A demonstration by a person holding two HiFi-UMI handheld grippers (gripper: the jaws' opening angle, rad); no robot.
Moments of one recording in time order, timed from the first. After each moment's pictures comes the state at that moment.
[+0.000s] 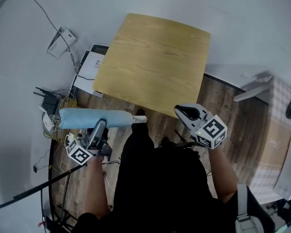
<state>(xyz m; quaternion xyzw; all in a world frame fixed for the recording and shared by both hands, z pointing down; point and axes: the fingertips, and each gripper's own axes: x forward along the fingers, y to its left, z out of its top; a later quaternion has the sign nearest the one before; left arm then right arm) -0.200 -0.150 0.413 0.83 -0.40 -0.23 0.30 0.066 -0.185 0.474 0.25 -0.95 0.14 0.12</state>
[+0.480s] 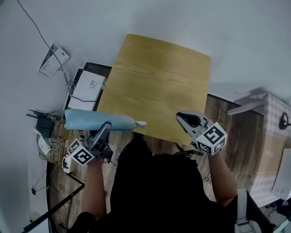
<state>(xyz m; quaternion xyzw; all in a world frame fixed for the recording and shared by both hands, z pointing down) -0.248 -0.286 0.420 0.86 -0.35 -0.22 0.30 0.019 -0.292 0.457 0.30 -0.93 0.12 0.16</state>
